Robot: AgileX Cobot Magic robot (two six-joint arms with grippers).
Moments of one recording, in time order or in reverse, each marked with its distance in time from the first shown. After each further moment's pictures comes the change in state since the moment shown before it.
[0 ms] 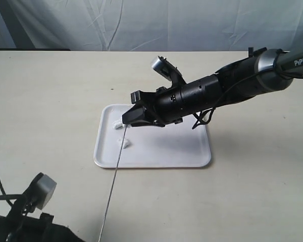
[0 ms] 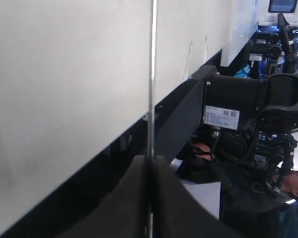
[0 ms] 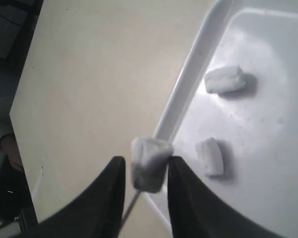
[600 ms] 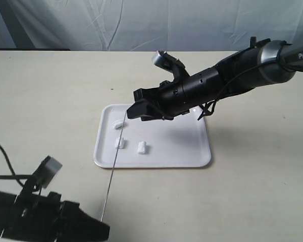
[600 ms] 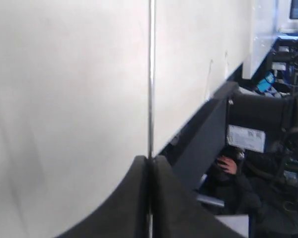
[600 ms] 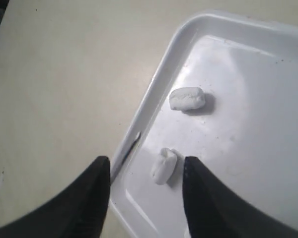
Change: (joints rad) left arm 0.000 0.002 -0.092 0.008 -0.109 -0.046; right arm -0.012 -0.015 -0.044 -0.128 -0.086 0.052
